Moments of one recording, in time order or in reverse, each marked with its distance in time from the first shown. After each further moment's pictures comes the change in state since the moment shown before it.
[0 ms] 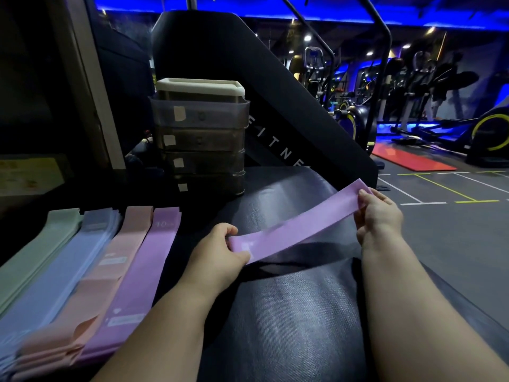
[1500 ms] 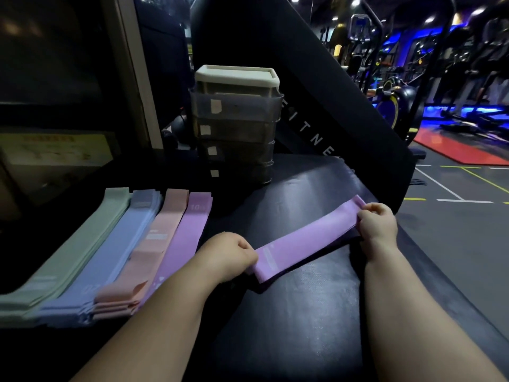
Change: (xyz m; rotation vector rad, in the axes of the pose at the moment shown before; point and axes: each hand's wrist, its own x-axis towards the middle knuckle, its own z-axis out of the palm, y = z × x) left_hand -0.025 0.016 -0.041 0.159 -0.202 -0.223; right_hand 0.001 0.034 0.000 -0.680 -0.053 -0.087
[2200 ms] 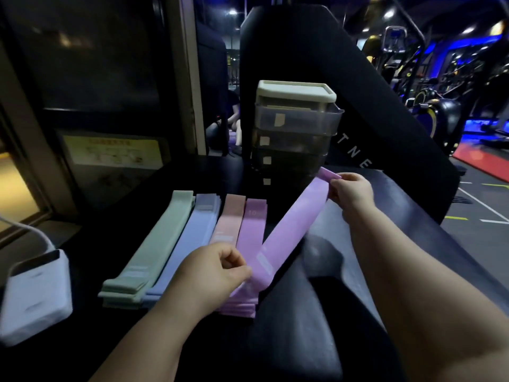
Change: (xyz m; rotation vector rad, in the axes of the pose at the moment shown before) left_hand -0.060 -0.095 -0.081 -0.190 0.246 0.071; right_hand -0.075 -0.081 0.137 0.112 -0.370 -0.072
